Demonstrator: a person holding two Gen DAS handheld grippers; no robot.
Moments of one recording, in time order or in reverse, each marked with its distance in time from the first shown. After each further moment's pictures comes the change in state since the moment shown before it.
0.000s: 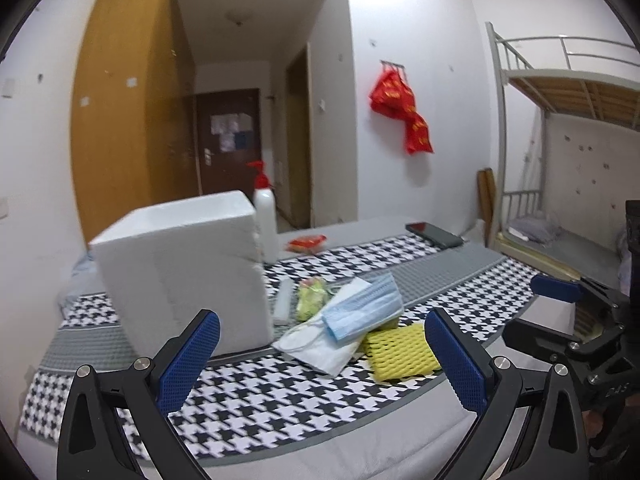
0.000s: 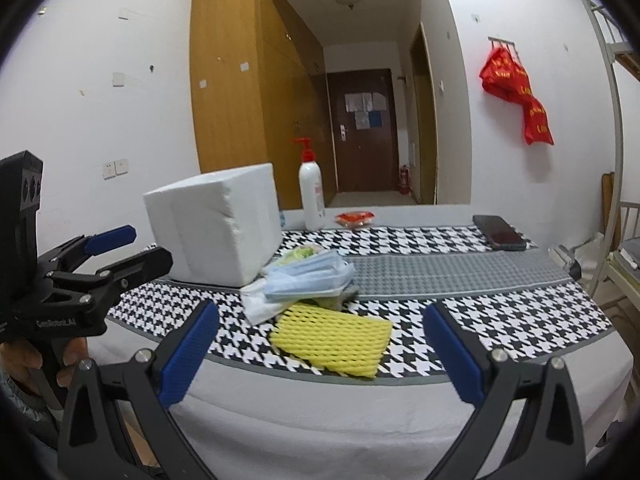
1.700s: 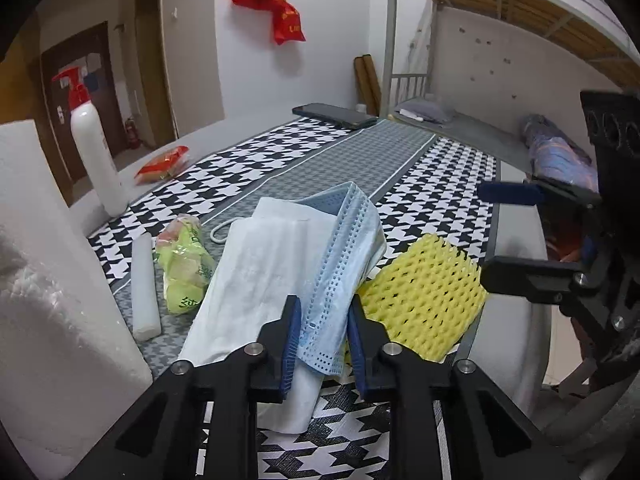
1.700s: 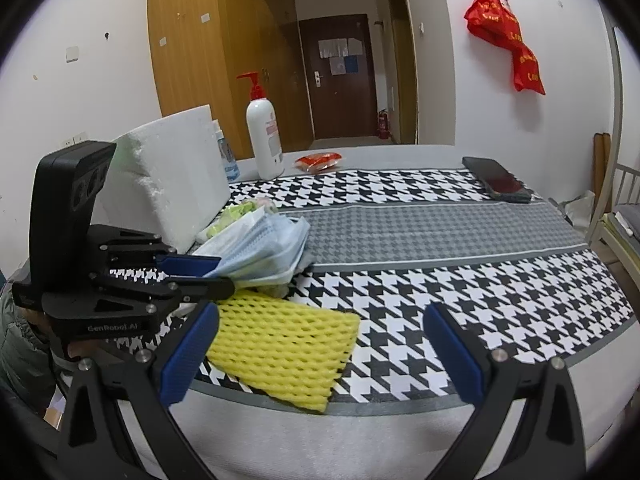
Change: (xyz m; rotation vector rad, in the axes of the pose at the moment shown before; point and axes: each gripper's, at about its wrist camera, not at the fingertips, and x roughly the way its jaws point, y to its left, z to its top) left arm 0.149 -0.002 -0.012 0.232 0.390 -0.470; right arm 0.079 -0.038 0.000 0.068 0.194 -0.044
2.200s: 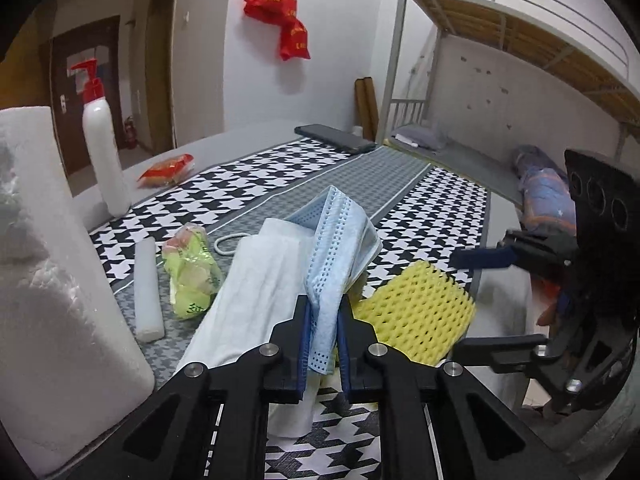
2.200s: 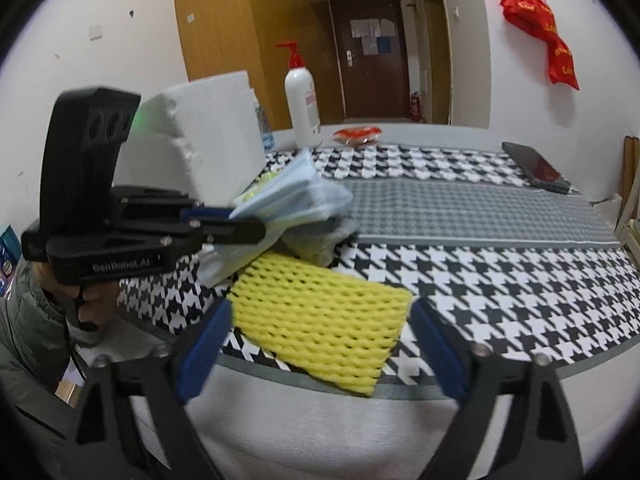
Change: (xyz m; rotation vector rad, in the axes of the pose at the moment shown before) left arm -0.012 0.010 0.000 -0.063 -0.074 -0.046; right arm 0.015 0.019 -0.012 -0.055 0.108 0.088
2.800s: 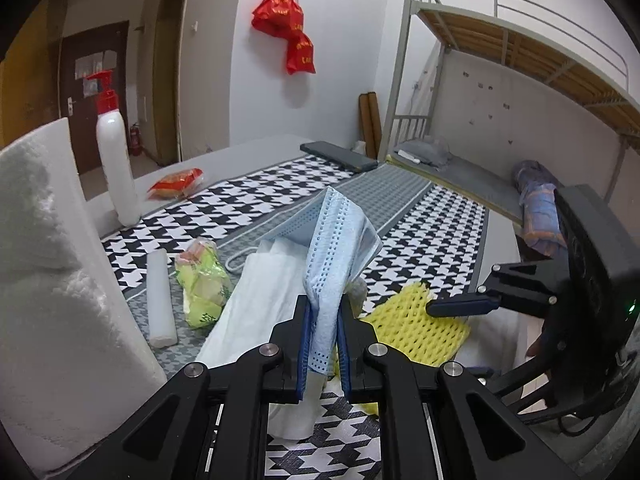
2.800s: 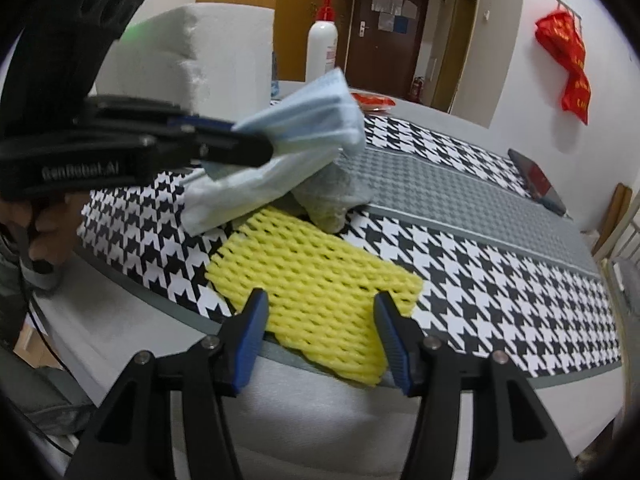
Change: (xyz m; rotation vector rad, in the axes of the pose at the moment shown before) left arm -0.016 0.001 0.004 -0.016 -0.058 0.008; right arm 0.019 0.028 -0.005 -0.181 0.131 -0.137
